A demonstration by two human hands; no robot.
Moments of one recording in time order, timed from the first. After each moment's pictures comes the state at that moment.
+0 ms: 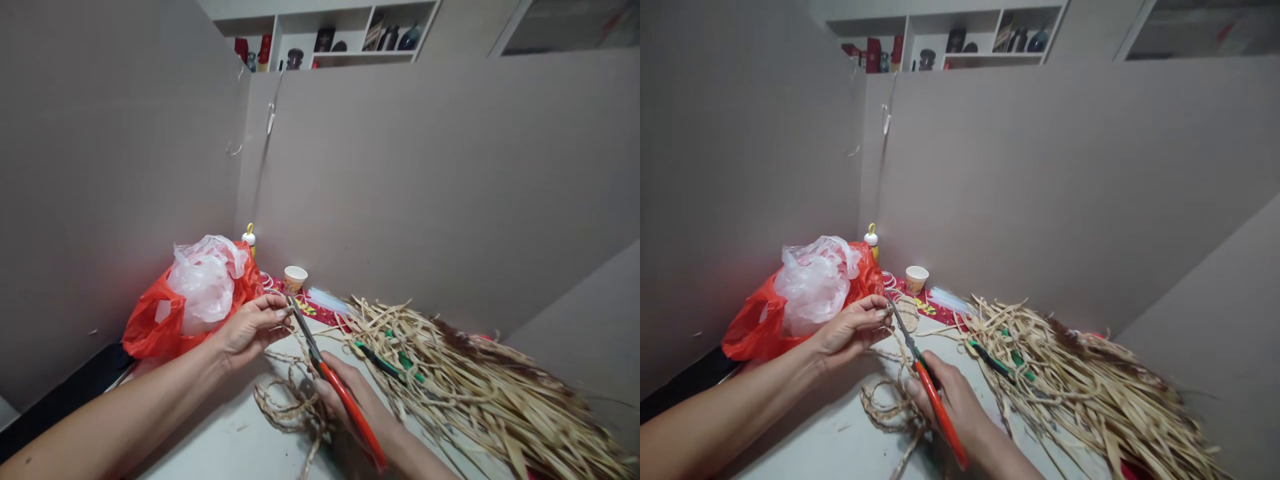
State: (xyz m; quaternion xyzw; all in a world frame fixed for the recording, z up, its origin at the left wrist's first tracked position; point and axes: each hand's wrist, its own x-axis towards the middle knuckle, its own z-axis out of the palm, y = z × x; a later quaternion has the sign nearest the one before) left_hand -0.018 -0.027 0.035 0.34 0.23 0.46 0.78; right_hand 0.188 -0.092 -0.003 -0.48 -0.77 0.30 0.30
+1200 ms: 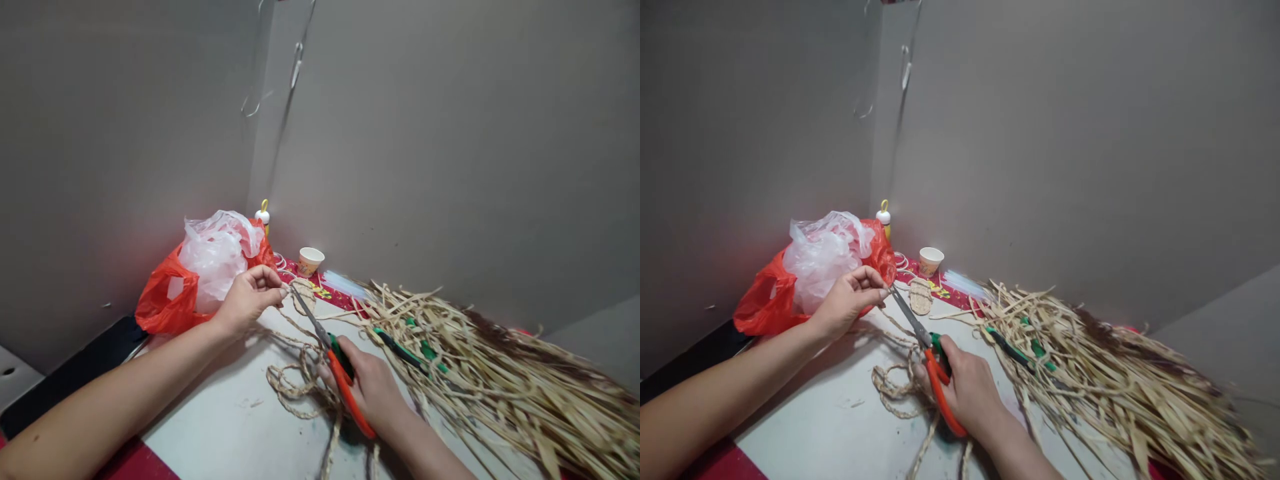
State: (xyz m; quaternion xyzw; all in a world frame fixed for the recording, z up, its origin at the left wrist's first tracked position) left_hand -0.037 -0.013 0.025 0.51 0.33 0.55 0.58; right_hand 0.188 -0.079 -0.031 -0.56 -0.79 0.11 0.23
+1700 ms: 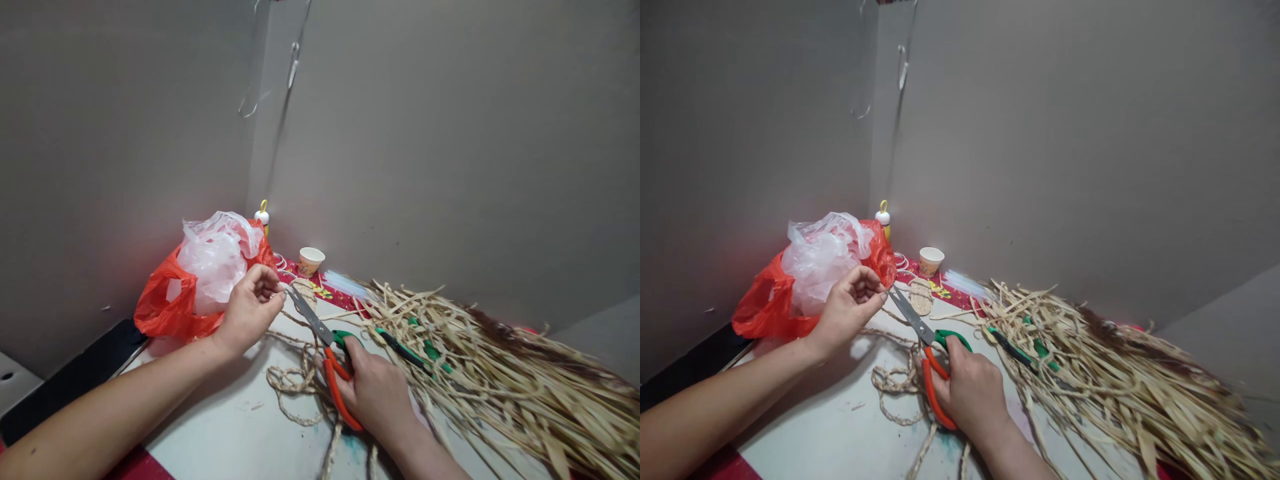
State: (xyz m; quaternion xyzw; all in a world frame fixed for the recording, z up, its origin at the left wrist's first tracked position) left_hand -0.030 -0.024 0.020 0.60 0.38 0.58 0.40; right_hand 0.185 -0.079 -0.040 -0.56 -0.76 -0.25 0.20
